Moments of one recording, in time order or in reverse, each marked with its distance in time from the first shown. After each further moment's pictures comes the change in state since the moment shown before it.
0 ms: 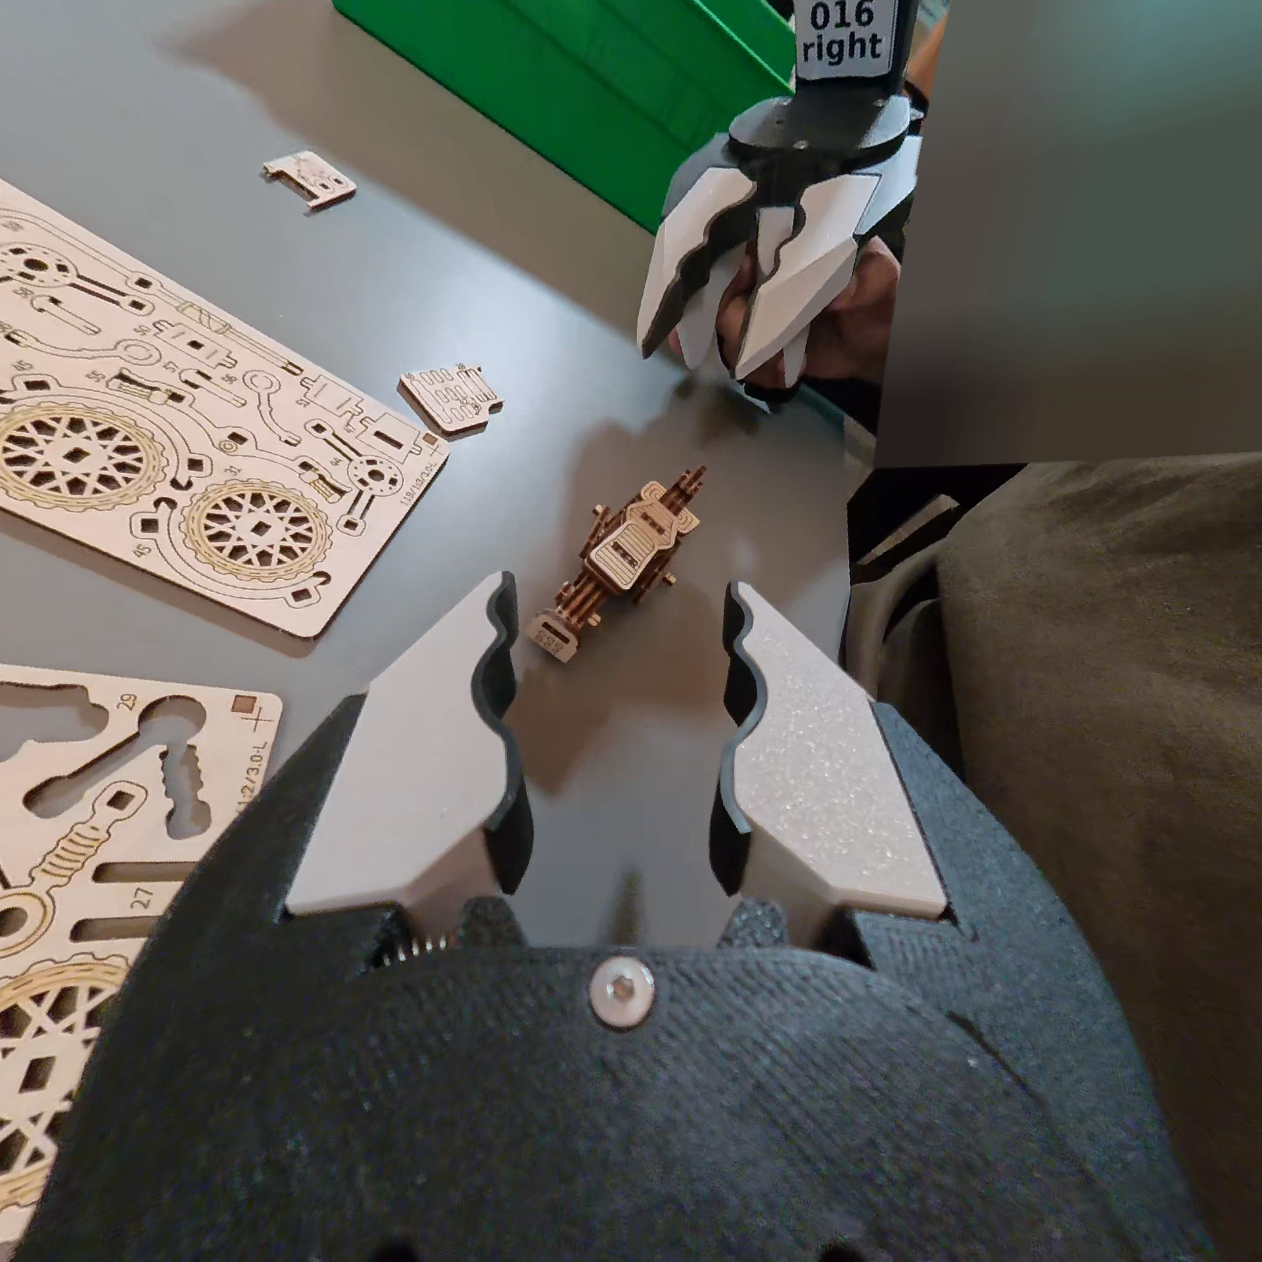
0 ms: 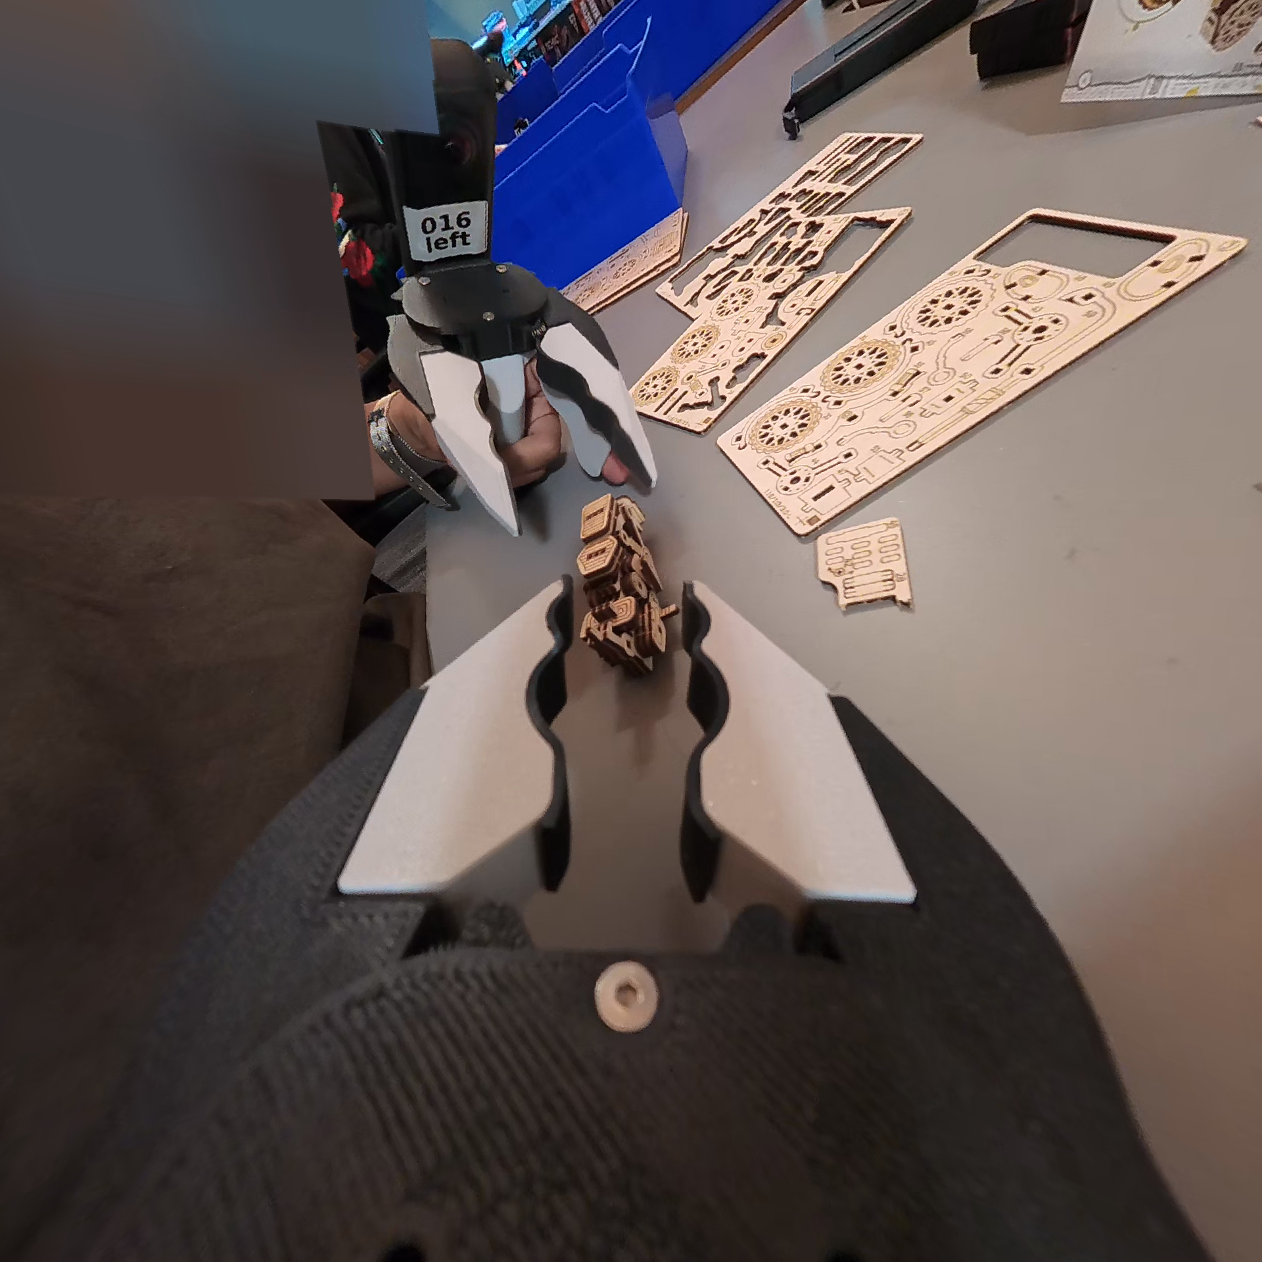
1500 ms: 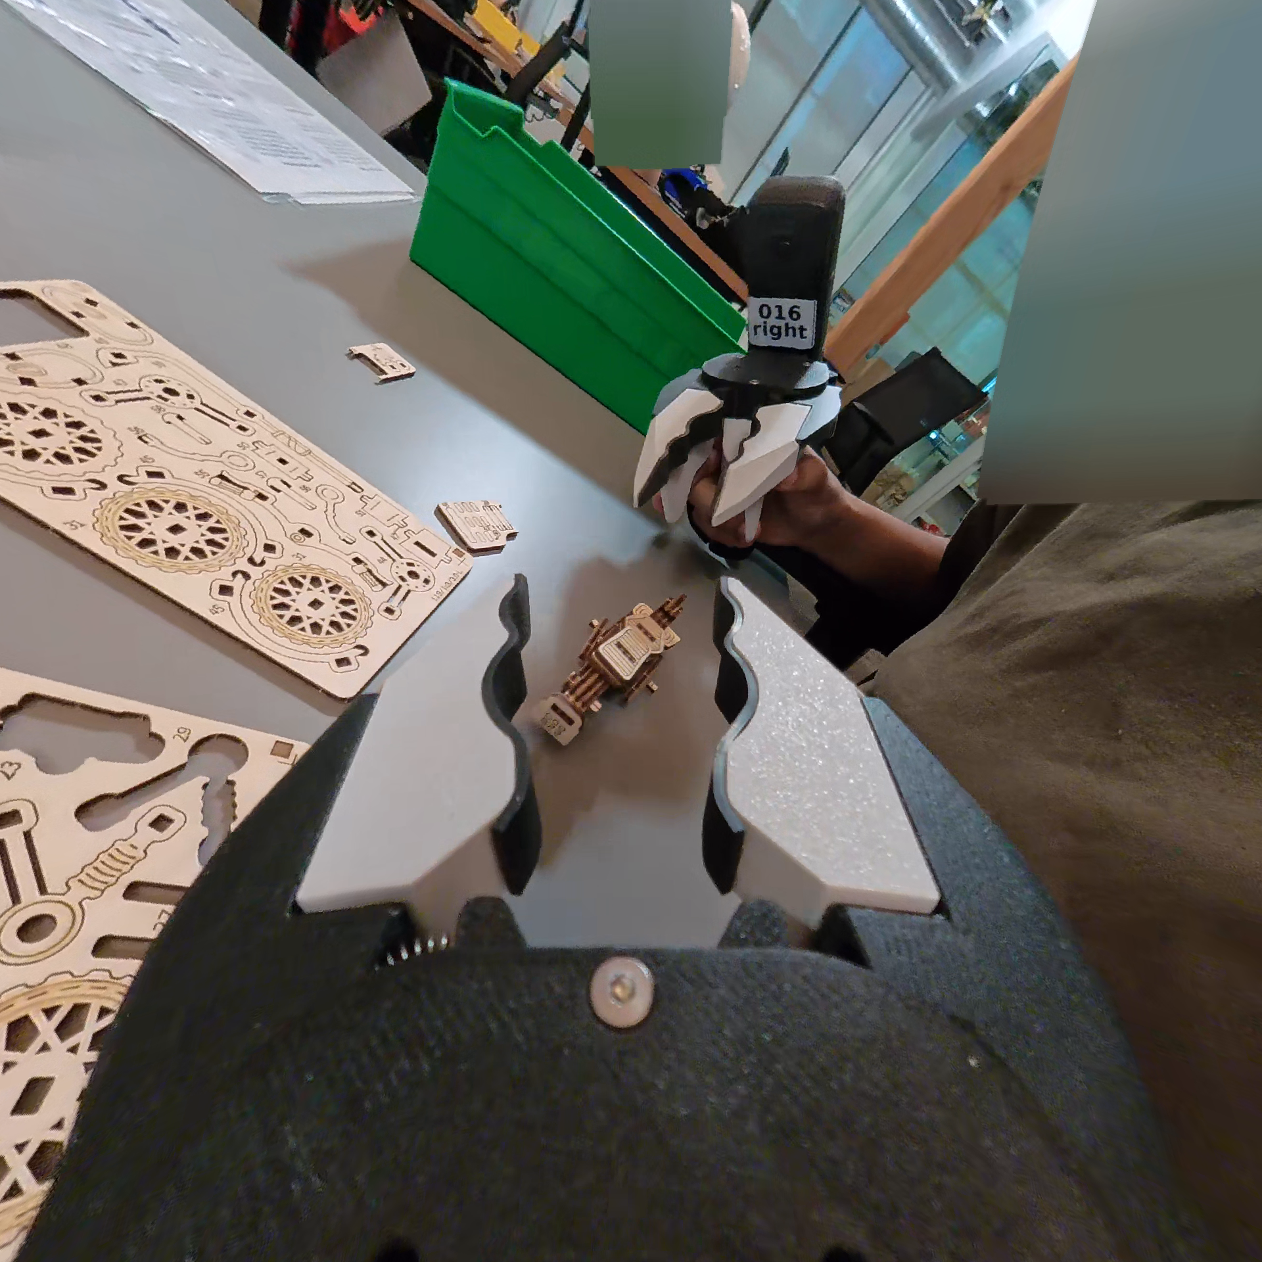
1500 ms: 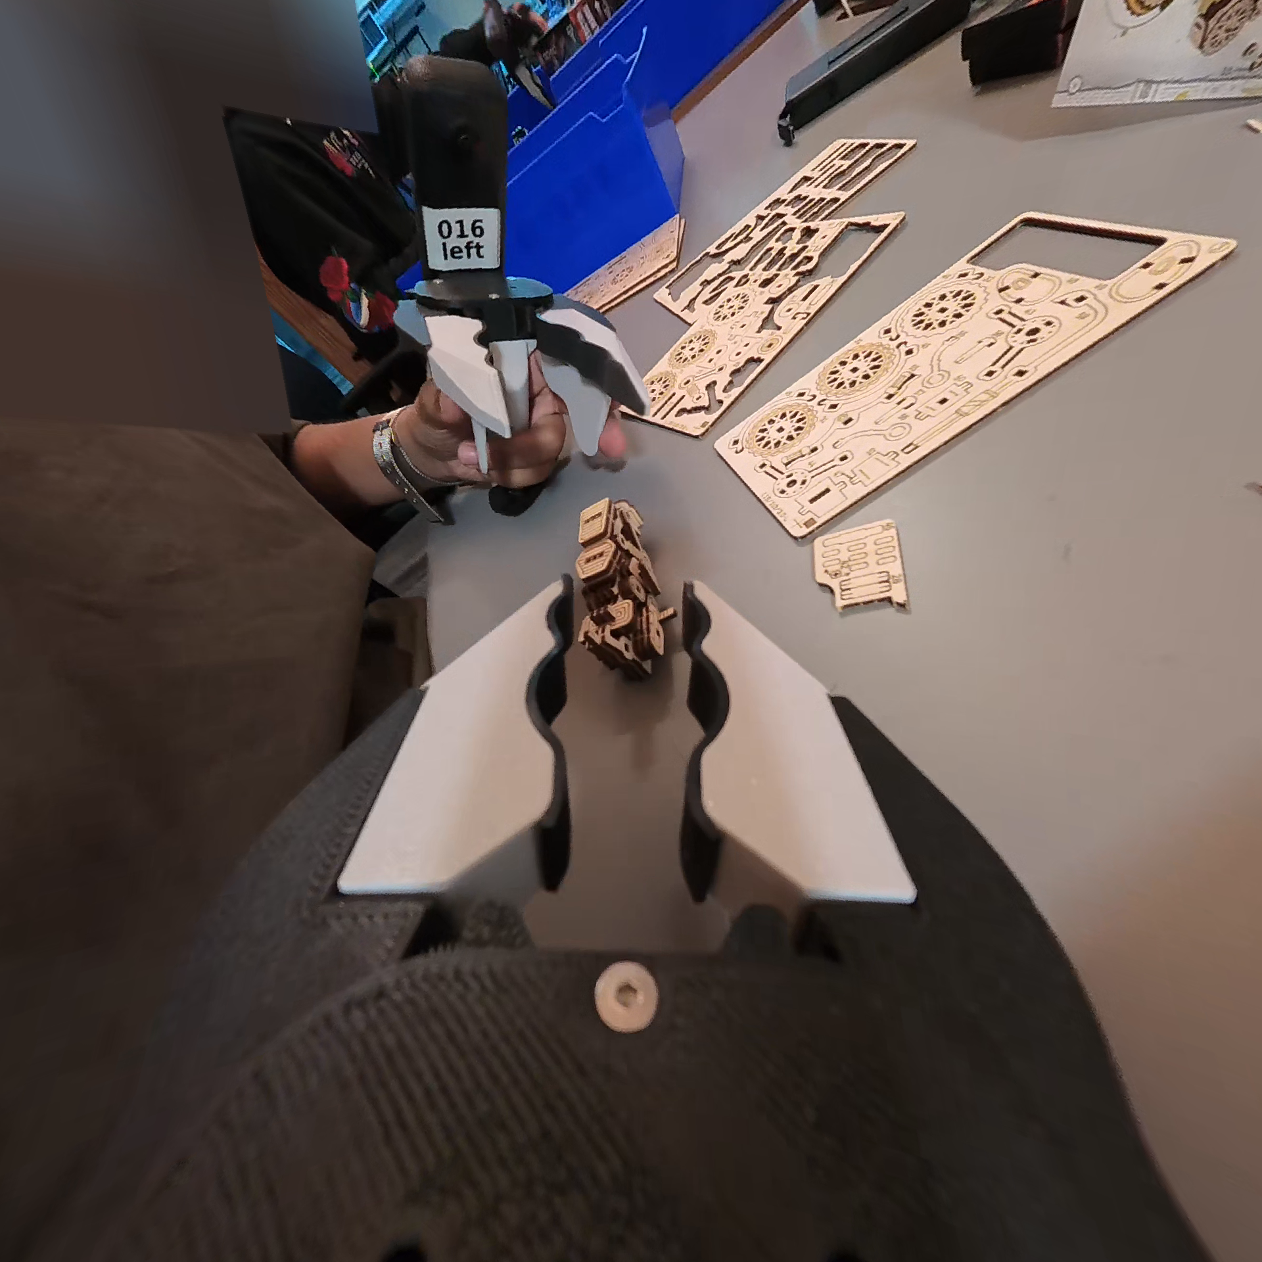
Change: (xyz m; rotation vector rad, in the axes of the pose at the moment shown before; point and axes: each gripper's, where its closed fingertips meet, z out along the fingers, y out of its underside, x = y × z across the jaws) left arm -0.005 -0.037 -0.017 0.285 0.053 -0.107; right arm 0.001 -0.001 -0.001 0.008 0.001 0.008
